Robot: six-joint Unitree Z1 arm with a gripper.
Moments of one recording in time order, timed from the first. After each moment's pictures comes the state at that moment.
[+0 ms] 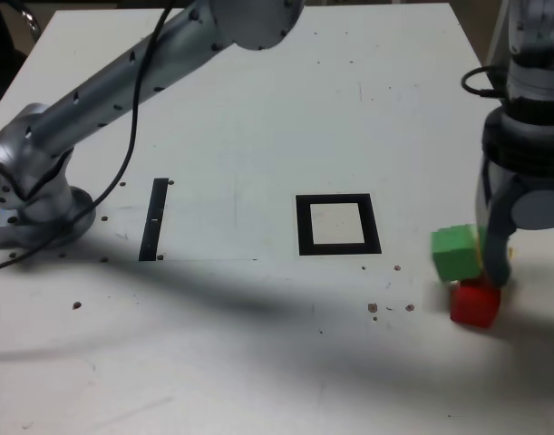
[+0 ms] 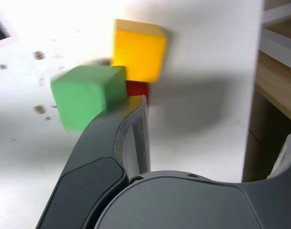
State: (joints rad) arm -0.28 2.49 -2.61 1.58 -0.06 -0.08
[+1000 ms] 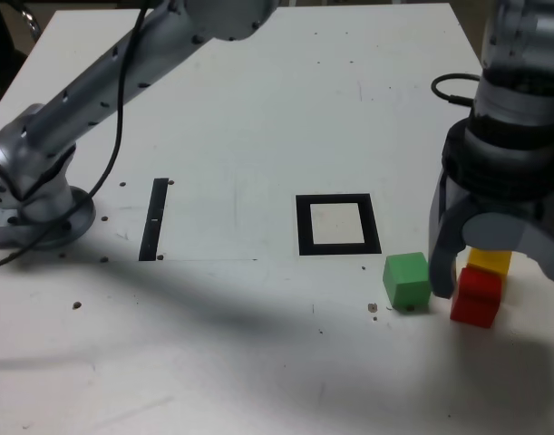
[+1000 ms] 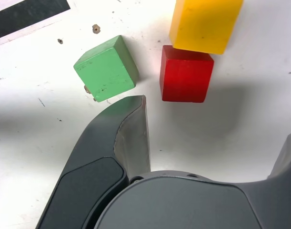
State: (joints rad) arm -0.34 2.46 -2.51 1.62 -0.03 -0.09
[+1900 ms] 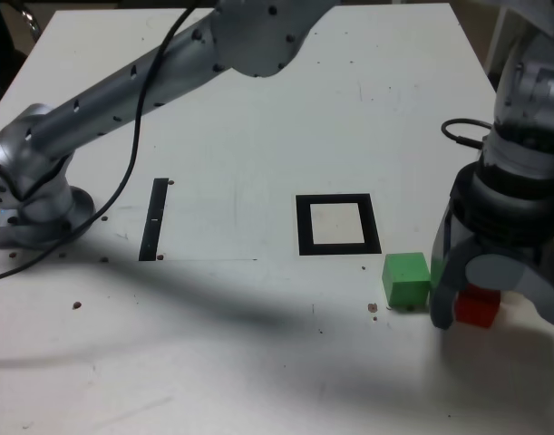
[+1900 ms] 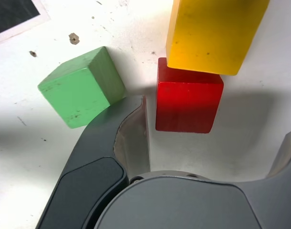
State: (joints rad) arm -0.34 2.55 -2.52 1.60 -0.05 -0.06
